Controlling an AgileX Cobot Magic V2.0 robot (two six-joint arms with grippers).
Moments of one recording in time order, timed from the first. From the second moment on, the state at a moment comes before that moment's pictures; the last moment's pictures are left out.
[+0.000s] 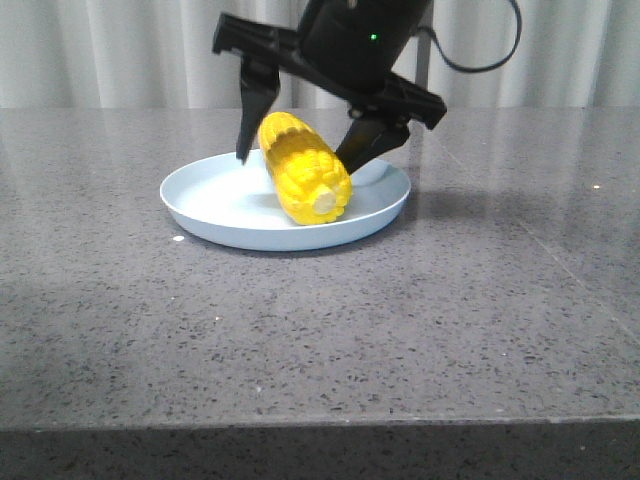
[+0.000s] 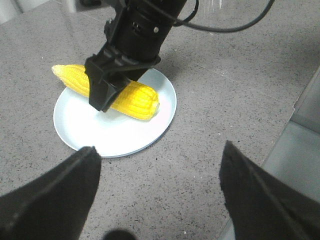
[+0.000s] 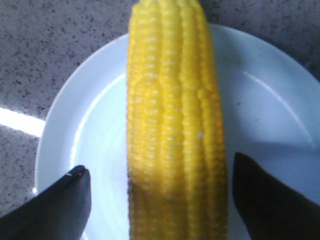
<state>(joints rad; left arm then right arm) -0.67 0.73 -0.82 -0.23 0.68 0.37 0.56 1.81 -1.49 0.27 0.69 0.31</state>
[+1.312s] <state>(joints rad) -0.67 0.73 -0.82 -0.23 0.68 0.37 0.56 0.60 -0.92 0.03 1.05 -0.02</state>
